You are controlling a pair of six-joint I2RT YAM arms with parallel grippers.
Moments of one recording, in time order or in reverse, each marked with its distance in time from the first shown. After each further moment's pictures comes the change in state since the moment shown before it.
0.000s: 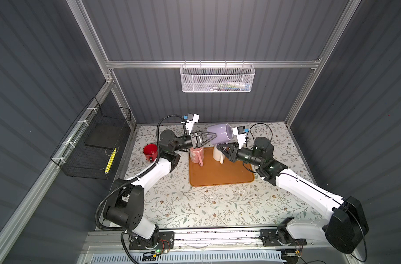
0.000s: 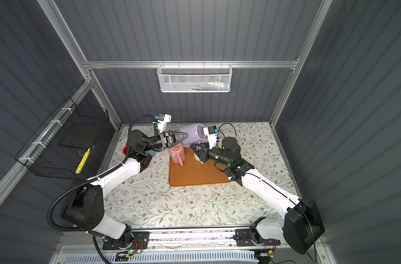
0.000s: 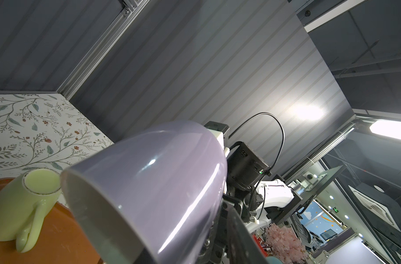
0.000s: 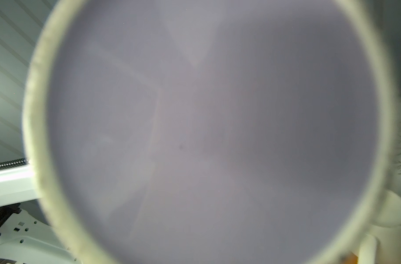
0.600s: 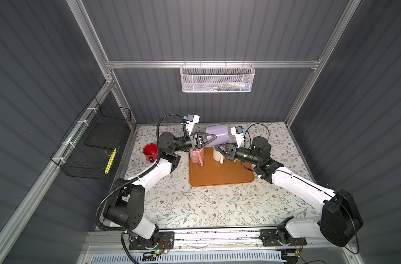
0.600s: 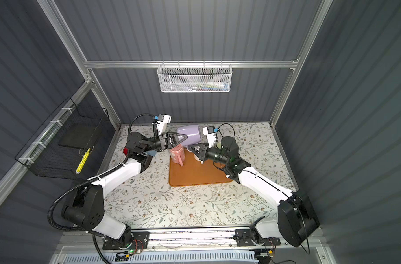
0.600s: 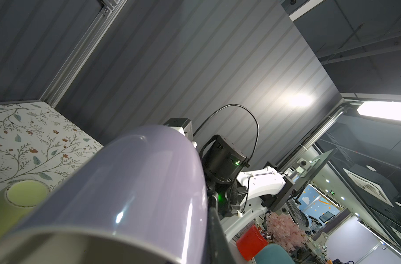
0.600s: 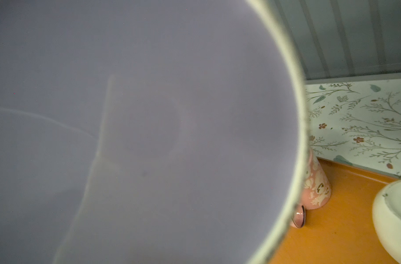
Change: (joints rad) left arm -0.005 0.004 -0.013 0.088 0.036 -0.001; right arm -0.019 0.066 -0.014 0.095 -0.082 0.113
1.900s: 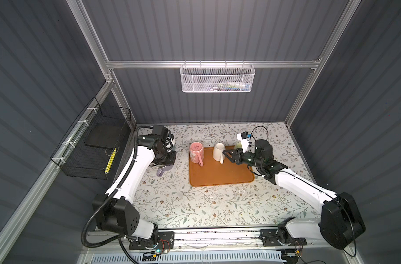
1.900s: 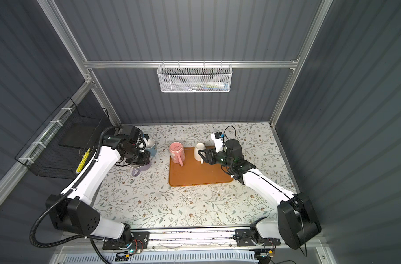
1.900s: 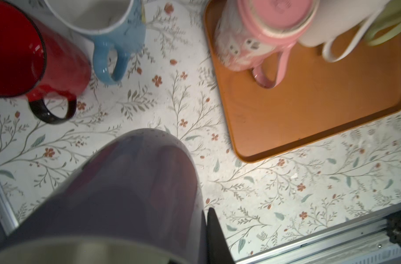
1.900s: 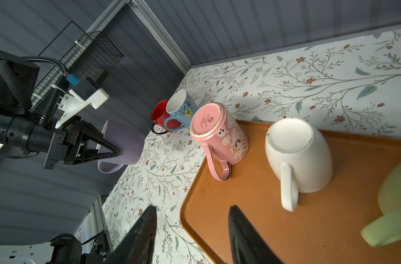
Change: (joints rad) left arm 0.185 -0.053 0.407 -2.228 -0.978 1.145; right arm -0.104 -0.019 -0.078 -0.204 0.087 -0.154
